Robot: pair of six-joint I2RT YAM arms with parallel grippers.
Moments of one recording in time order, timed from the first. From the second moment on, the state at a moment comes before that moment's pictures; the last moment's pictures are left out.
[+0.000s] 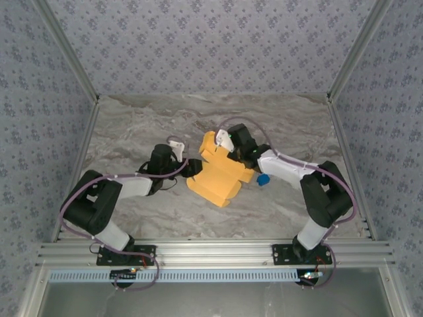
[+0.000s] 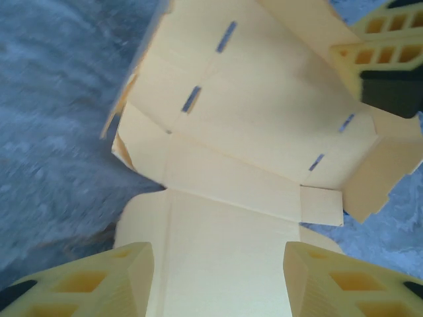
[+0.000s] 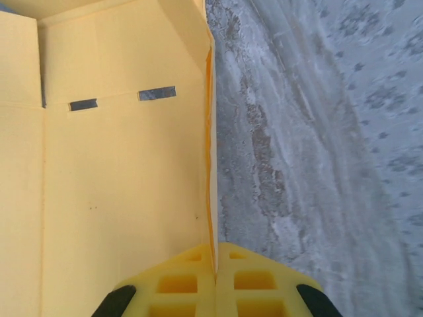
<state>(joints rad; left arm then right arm) -0.50 1.59 0.62 0.47 0.44 -0.47 0.57 1.67 1.10 -0.22 0.22 -0.61</state>
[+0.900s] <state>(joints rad) -0.51 1.80 0.93 0.16 0.32 -0.13 0.46 1.67 1.24 -0.52 -0.15 -0.49</state>
